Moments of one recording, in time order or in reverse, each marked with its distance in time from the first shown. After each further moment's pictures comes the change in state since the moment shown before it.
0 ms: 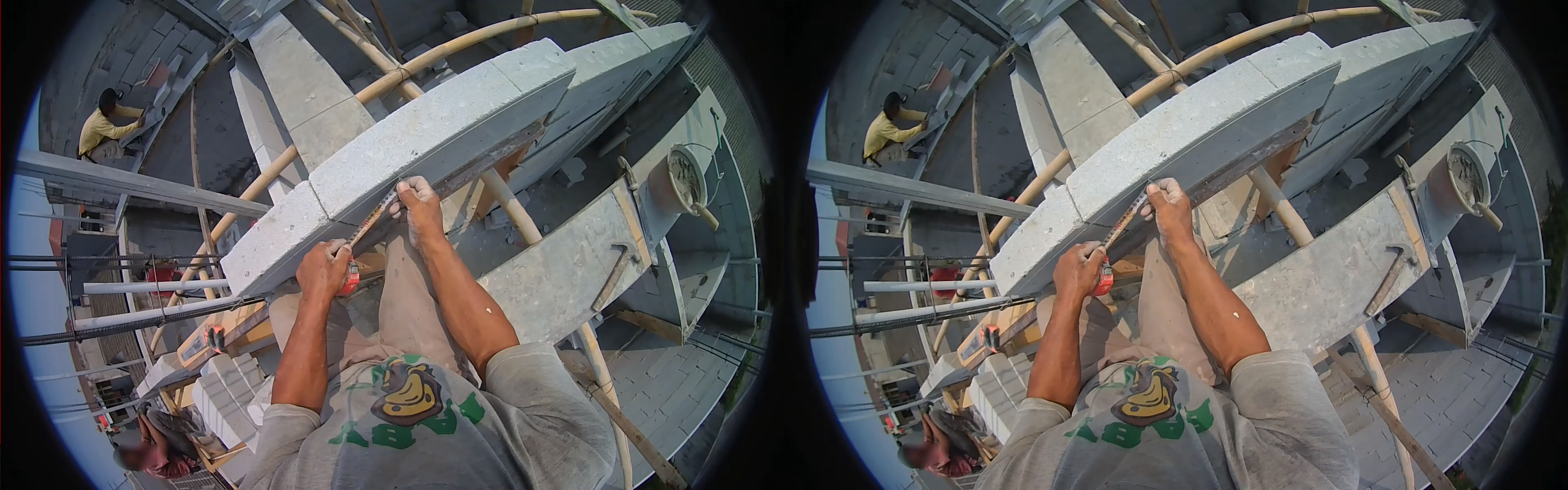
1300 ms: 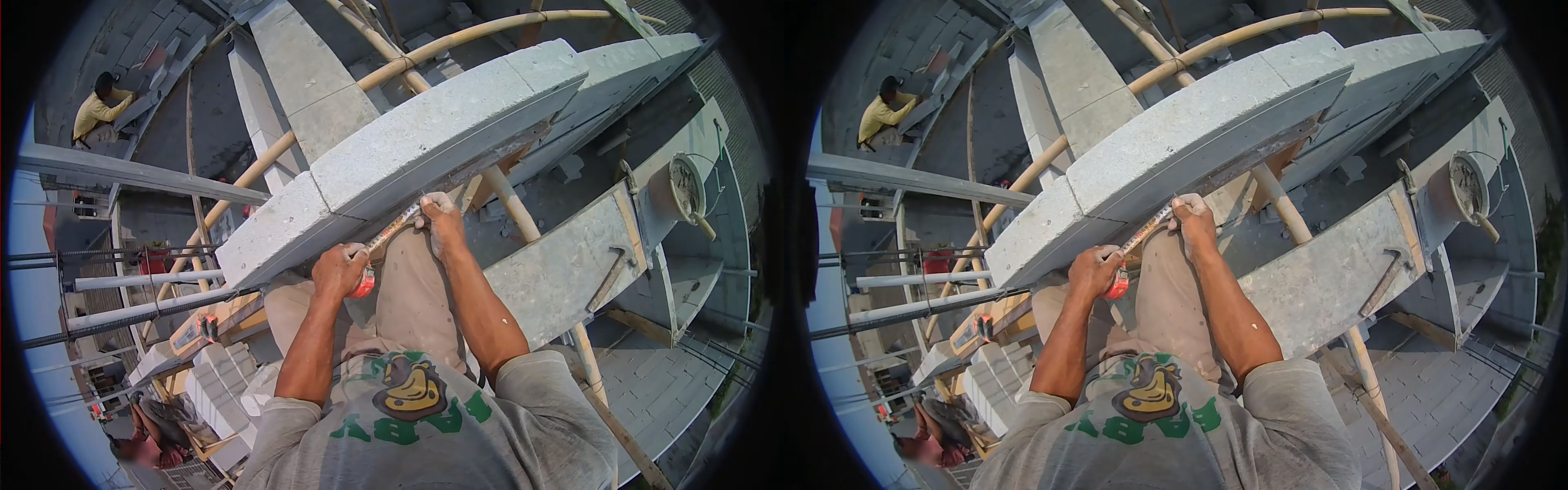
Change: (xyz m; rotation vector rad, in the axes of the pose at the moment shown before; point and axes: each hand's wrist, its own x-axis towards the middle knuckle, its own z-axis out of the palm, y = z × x) left_hand -0.002 -0.003 0.030 -0.049 -0.168 -0.020; right_hand -0.020 0.001 -0.037 -0.005 0.124 0.166
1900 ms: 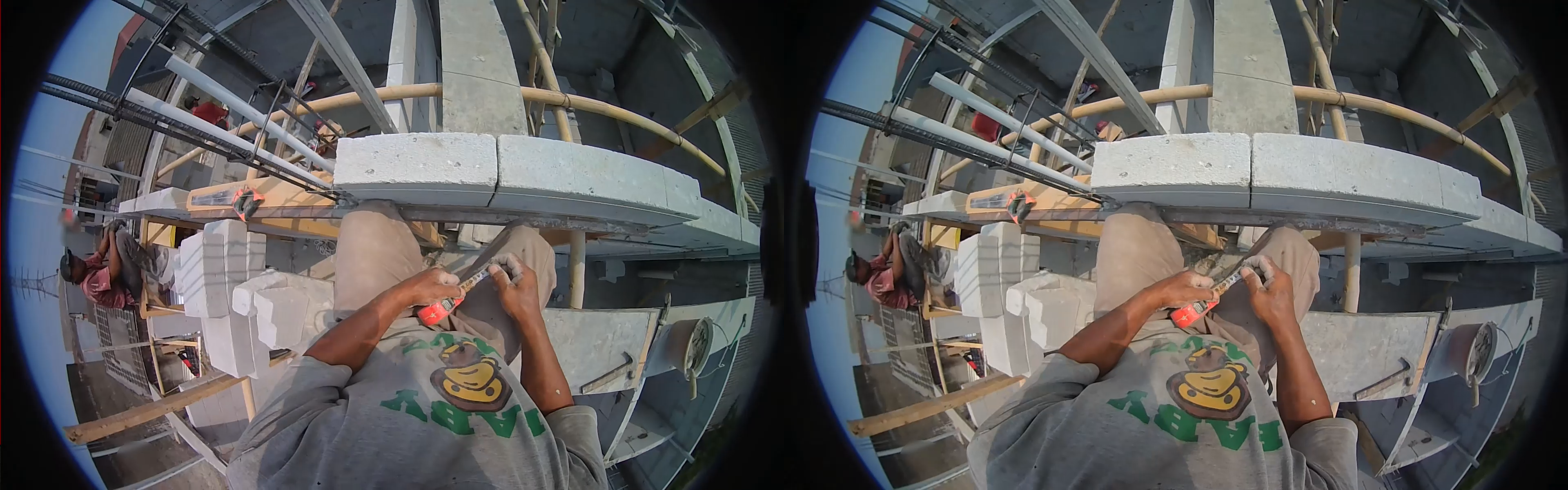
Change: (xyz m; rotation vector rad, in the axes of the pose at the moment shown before) left_hand -0.075 -0.079 0.040 -0.769 -0.581 0.043; right_hand -0.102 0.006 0.035 -1.112 -0.525 -0.229
